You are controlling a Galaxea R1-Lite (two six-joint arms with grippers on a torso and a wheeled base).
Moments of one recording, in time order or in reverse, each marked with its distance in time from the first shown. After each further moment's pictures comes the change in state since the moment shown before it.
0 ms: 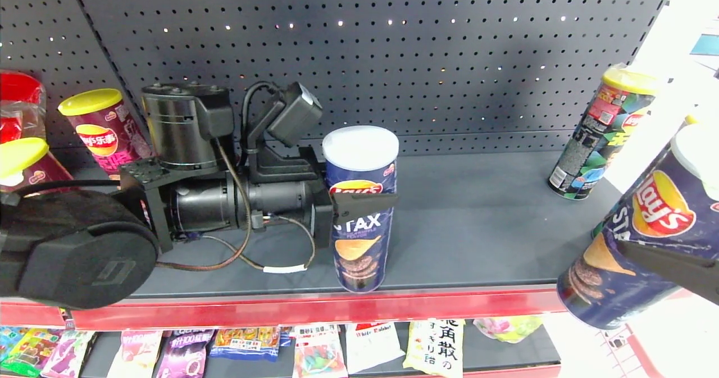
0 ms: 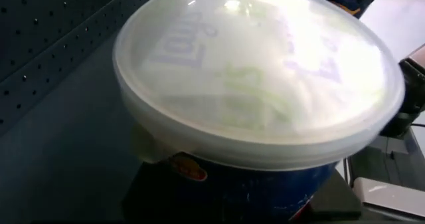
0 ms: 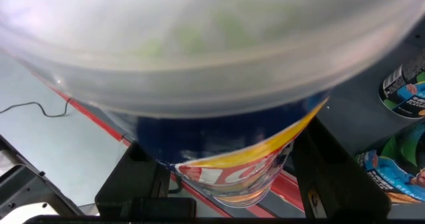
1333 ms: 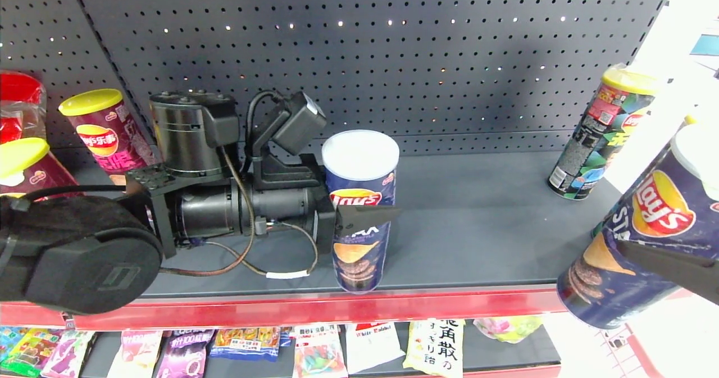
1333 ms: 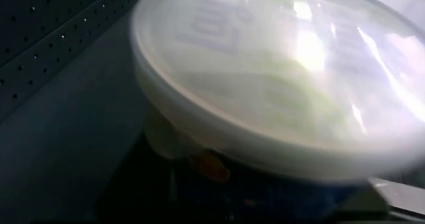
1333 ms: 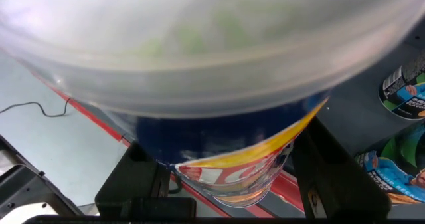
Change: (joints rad) left arm -0.003 0.010 0.014 -0.005 0.021 0.006; right arm 0.001 0.000 0.001 0.000 -0.001 -0.001
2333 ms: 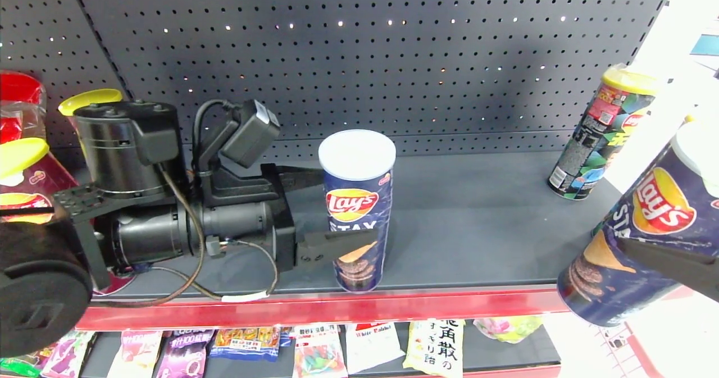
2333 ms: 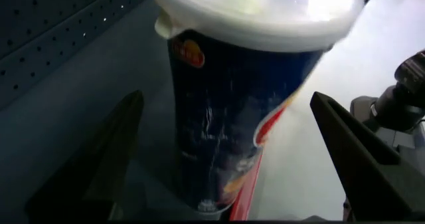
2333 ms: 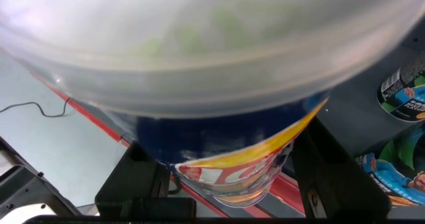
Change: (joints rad) left arm 0.045 -0.137 0.150 -0.004 0.043 -0.008; right arm 0.000 0.002 -0.007 0.002 -0.002 -0.003
